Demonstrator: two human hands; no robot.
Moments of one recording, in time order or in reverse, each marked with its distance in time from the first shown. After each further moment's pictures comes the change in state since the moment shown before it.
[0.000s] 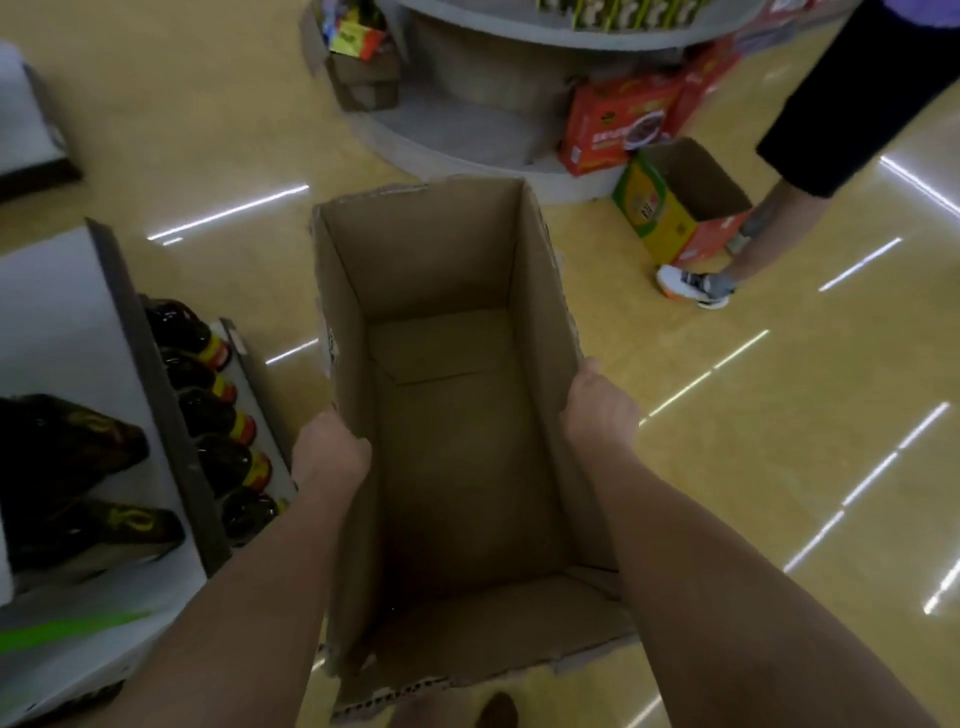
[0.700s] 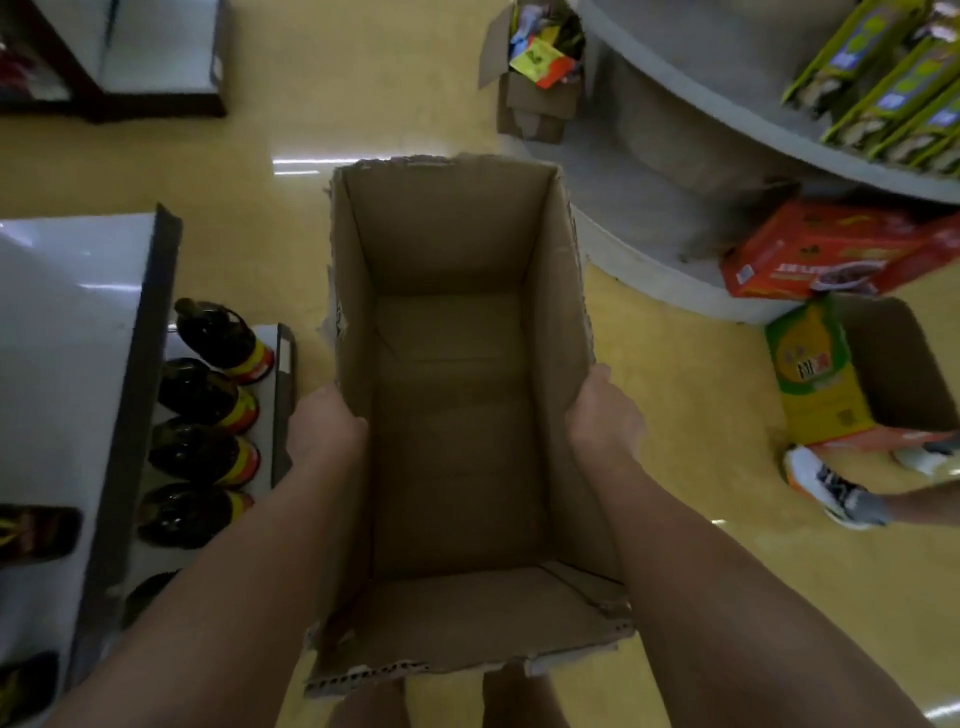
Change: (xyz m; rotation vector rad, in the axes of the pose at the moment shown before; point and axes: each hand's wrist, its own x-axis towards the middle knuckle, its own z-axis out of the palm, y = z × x) left_hand 0.290 0.089 -0.032 -0.184 0.203 -0.329; right_hand 0.333 -0.205 0.004 -0.082 -0.056 -0.284
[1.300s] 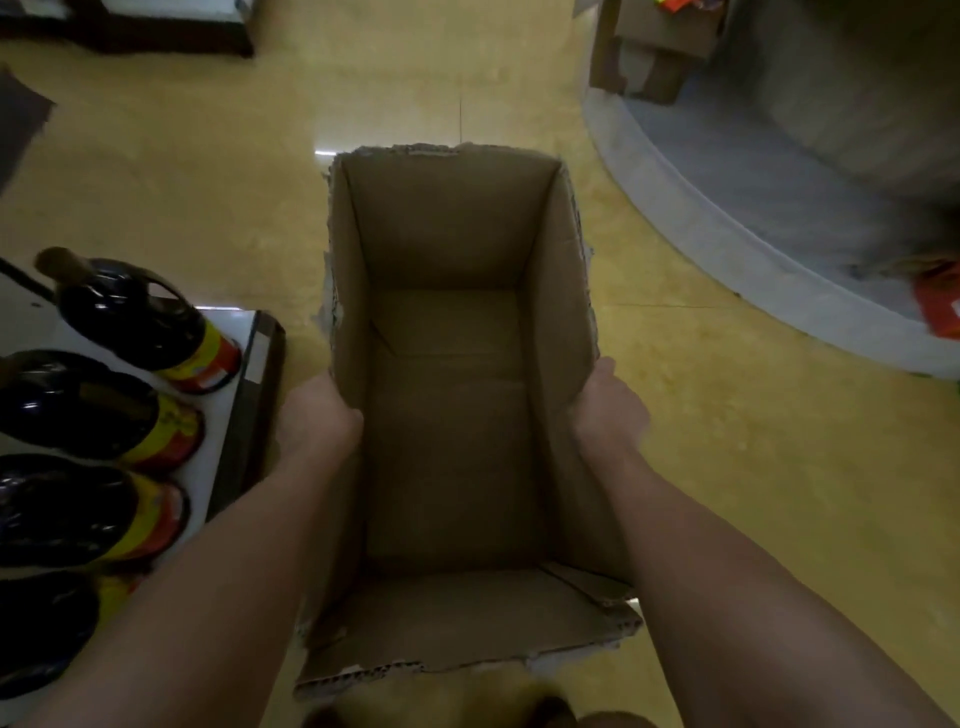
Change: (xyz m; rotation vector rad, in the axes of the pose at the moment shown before) left_hand 0.256 -0.041 0.192 -0.013 0.066 -0.124; right_hand 0.252 -0.095 0.244 -0.015 -0.026 -0.143
